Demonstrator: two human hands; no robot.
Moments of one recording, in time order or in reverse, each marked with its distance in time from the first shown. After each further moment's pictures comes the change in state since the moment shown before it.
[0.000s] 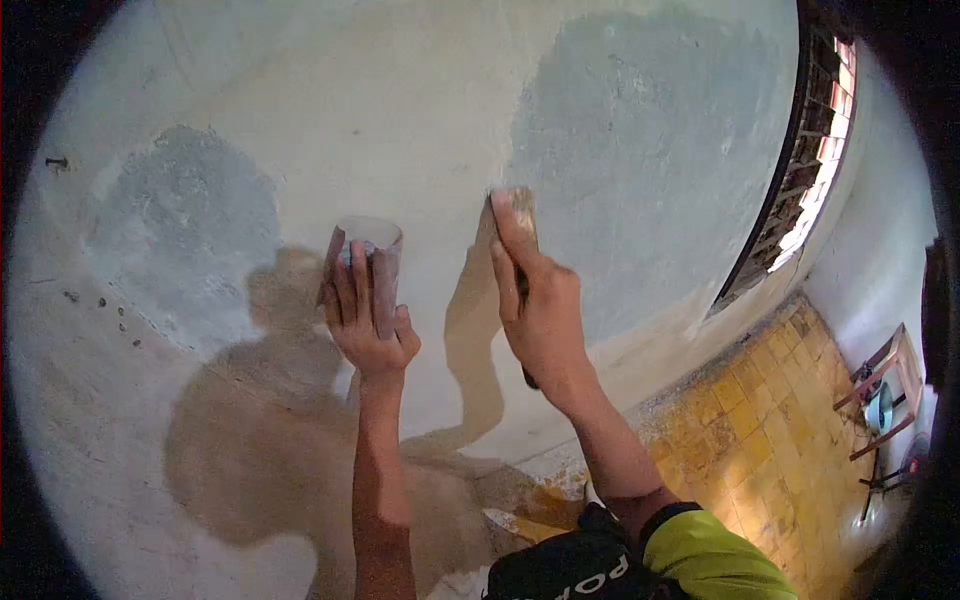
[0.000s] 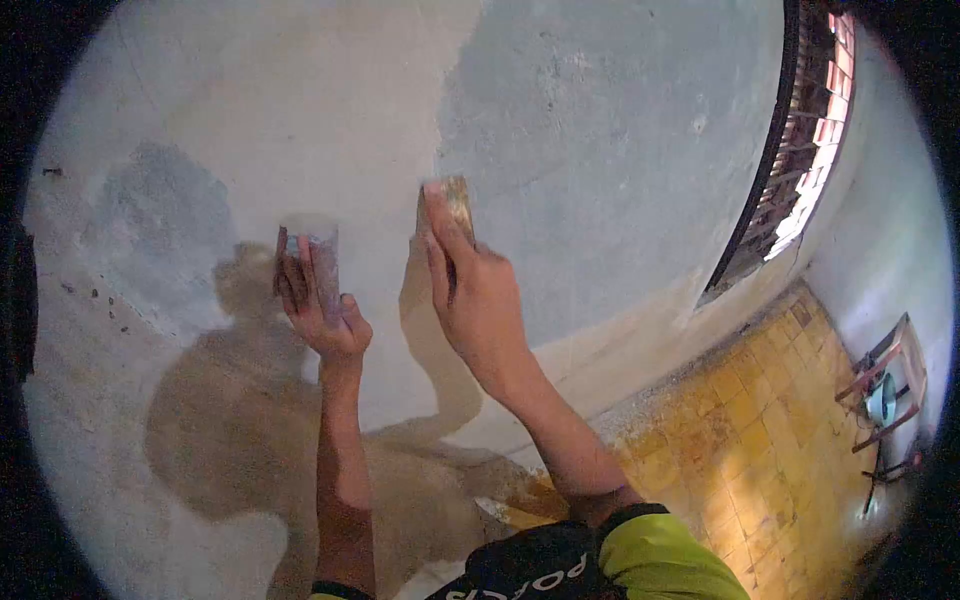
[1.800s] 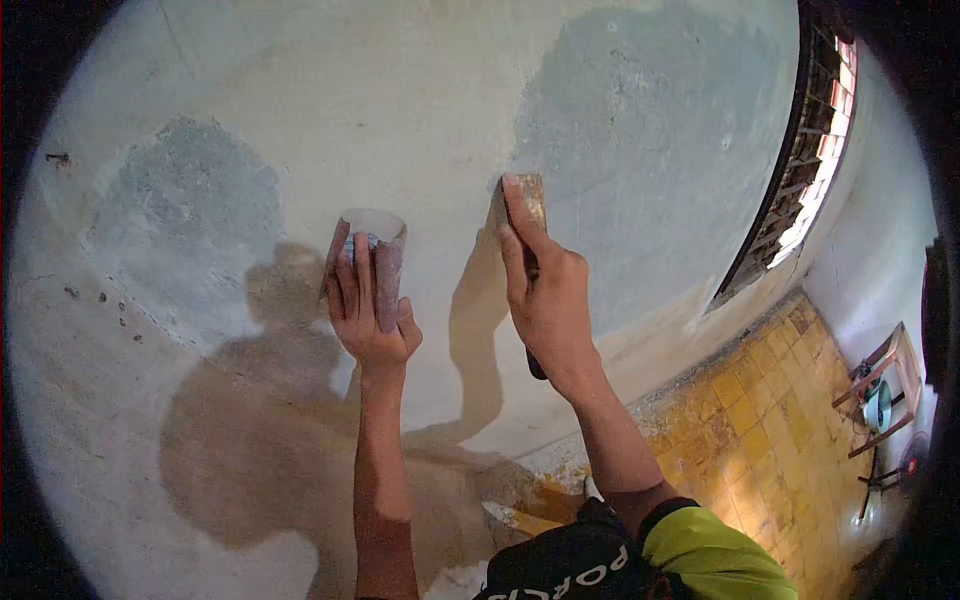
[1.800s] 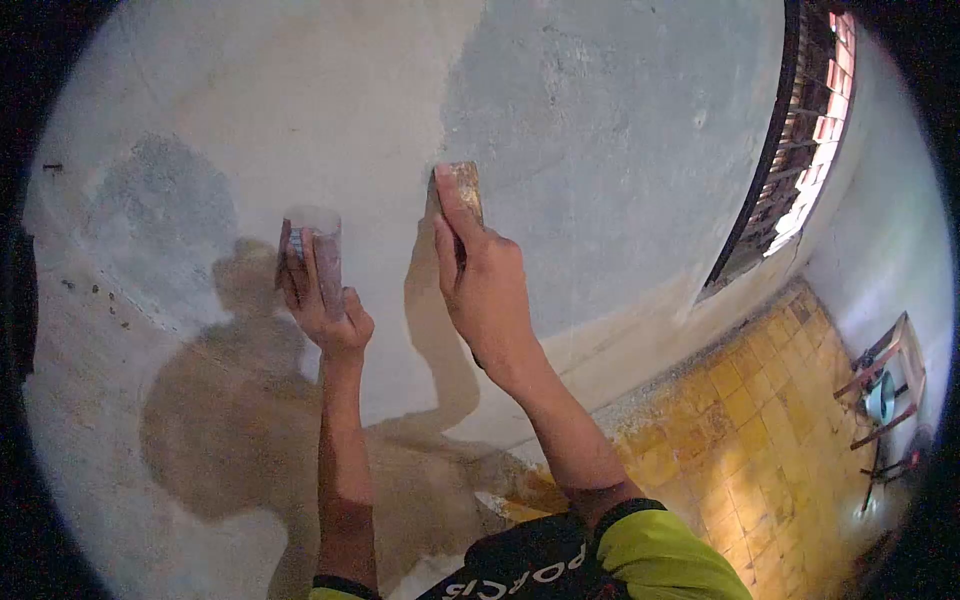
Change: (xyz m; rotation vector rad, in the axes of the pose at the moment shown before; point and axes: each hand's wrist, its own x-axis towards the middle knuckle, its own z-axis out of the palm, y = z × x) left_hand 0.002 -0.001 0.001 0.028 0.011 -0.012; right_hand 0.006 0.000 -0.002 0.026 0.050 0.019
